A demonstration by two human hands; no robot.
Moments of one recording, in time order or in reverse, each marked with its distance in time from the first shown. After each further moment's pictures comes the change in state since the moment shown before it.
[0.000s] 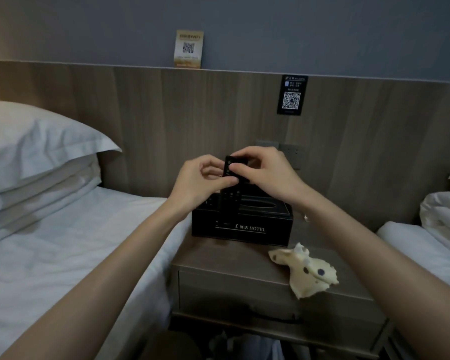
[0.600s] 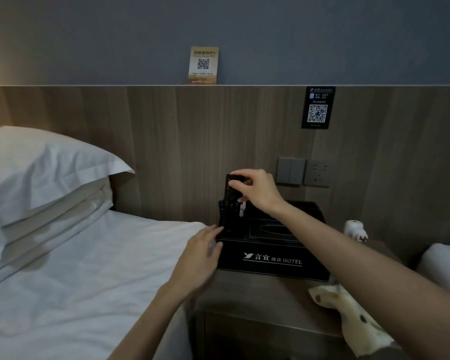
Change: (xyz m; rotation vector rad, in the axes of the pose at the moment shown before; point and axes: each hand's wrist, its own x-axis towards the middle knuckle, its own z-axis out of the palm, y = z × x) left_hand -0.003 -0.139 -0.037 0.645 -0.091 -0.028; right_hand 0.100 0.066 0.094 0.166 0.041 0.141
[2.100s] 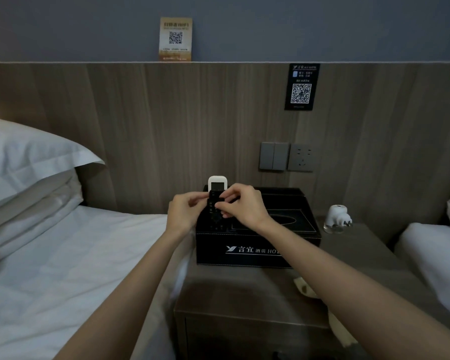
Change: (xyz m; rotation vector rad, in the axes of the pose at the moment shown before) left_hand 0.093 -0.008 0.015 -0.396 0.183 -0.157; right_hand -0.022 0.063 0.019 0.072 0.043 0.185
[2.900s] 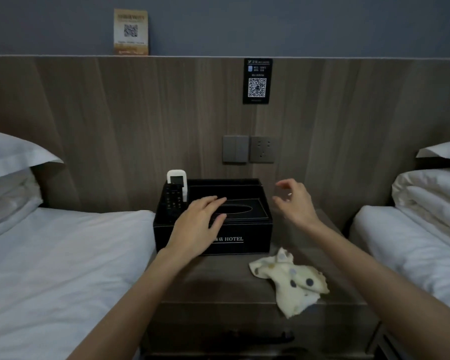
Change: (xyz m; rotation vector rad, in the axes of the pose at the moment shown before) left_hand -0.067 0.045 0.075 0.564 -0.269 0.437; right_hand -0.056 0.073 -0.169 -0.458 0.321 0.098
